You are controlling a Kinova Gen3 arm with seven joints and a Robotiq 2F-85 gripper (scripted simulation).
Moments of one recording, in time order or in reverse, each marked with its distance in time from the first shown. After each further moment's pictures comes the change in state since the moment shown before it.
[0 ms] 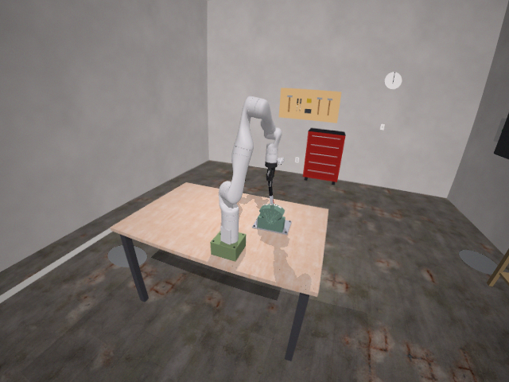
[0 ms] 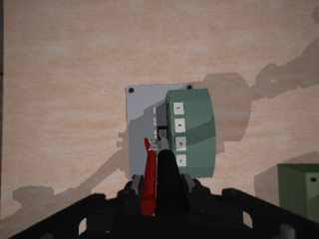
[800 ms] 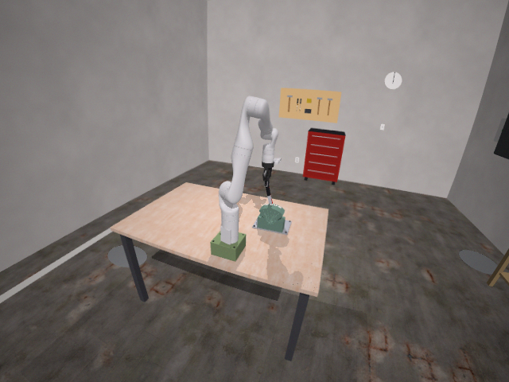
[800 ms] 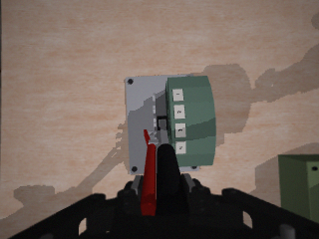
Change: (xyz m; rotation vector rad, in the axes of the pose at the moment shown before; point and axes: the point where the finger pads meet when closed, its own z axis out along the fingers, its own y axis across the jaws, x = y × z) arm -0.021 0.000 0.004 0.001 -0.001 0.005
